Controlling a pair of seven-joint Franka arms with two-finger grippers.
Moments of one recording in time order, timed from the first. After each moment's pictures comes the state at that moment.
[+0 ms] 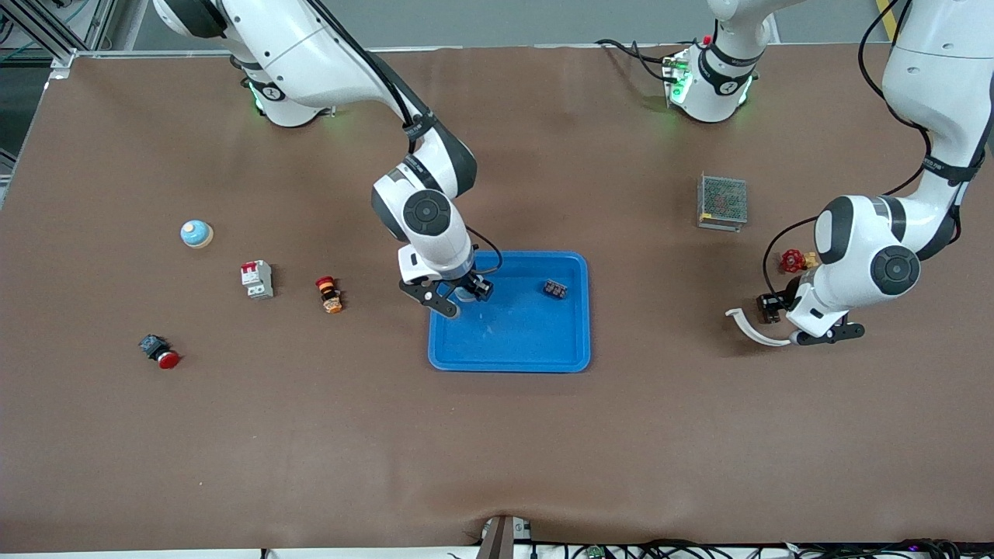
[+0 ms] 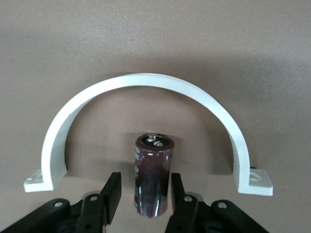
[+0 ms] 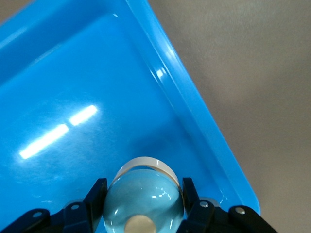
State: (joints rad) left arm 0.35 0.51 -0.27 -2.04 0.23 2.37 -0.22; right arm 0.63 0.68 0.08 -1.67 0.02 2.39 1.22
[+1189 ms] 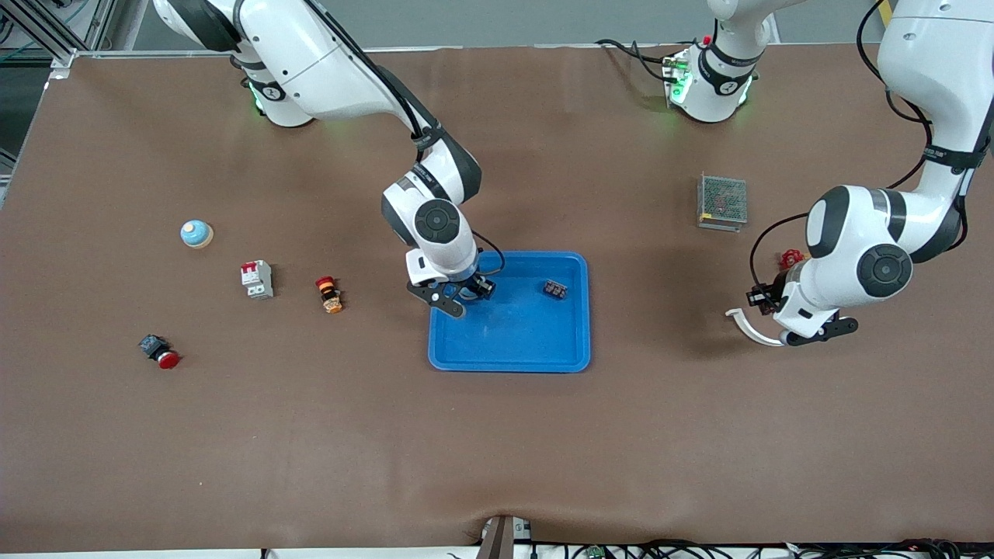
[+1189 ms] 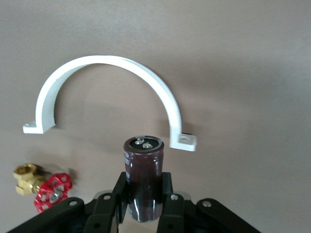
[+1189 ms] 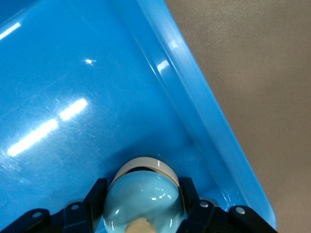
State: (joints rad) left arm 0.34 0.43 -0.40 -1.97 0.23 2.14 -0.45; right arm 0.64 0.73 0.08 -1.67 0.02 2.42 1.22
